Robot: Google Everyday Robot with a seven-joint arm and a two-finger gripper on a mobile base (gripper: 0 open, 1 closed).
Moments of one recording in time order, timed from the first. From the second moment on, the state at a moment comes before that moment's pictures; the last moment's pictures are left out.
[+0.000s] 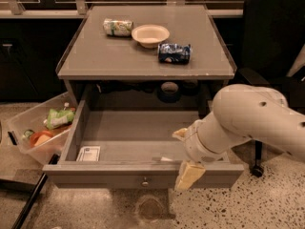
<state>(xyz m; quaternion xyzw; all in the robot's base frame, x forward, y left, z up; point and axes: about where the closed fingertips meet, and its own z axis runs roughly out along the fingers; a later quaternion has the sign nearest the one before) 0.424 -0.087 0.727 -0.68 0.71 0.09 0.19</state>
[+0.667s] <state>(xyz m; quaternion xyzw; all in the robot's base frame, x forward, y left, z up) 0.360 -0.115 0.721 -0.66 0.72 0.11 0.18</state>
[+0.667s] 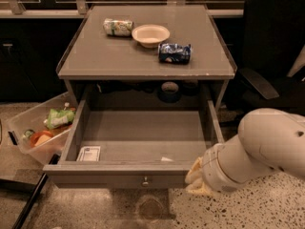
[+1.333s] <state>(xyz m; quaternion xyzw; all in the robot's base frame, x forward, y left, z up) 0.337 -0.107 0.675 -0.65 0.73 0.11 0.15</state>
